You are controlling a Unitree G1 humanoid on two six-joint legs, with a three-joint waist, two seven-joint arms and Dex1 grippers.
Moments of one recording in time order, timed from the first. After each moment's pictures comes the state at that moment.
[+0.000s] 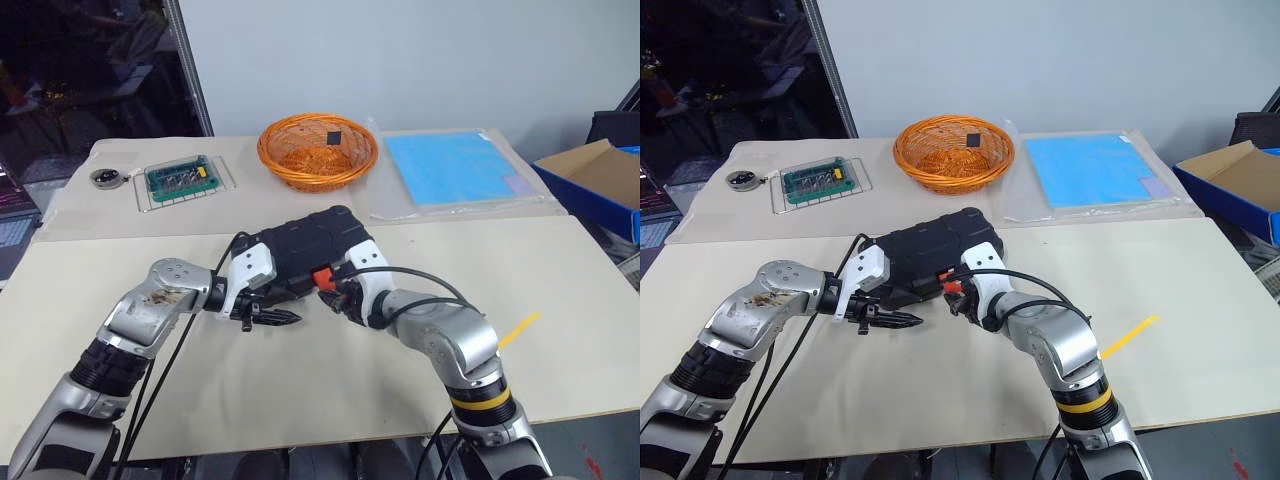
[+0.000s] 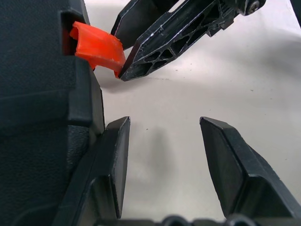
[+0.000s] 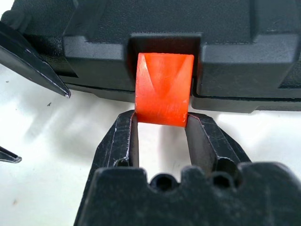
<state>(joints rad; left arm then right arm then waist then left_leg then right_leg) -0.54 0.74 -0.27 -0.08 -0.34 0.59 -1.15 -0.50 -0.20 0.23 -0.36 0.33 1.18 0.22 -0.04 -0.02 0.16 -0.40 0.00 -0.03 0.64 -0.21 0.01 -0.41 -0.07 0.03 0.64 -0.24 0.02</state>
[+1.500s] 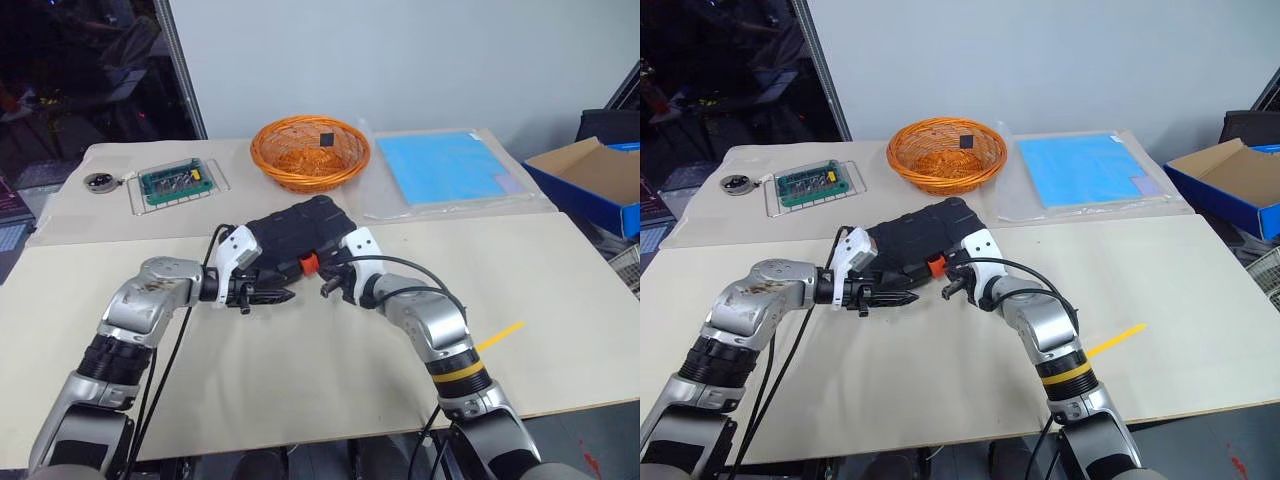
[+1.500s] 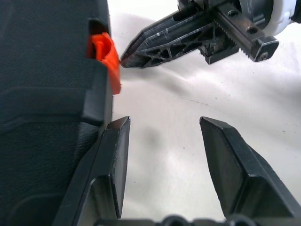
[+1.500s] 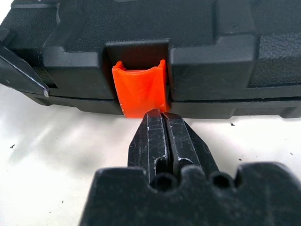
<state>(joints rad) -0.56 0.66 -0.16 0.04 -0.38 0.67 -1.07 -0.55 -0.19 0.22 -0.04 0.22 0.77 0.41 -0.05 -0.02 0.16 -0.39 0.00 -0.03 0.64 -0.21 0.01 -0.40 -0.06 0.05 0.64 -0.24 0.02</state>
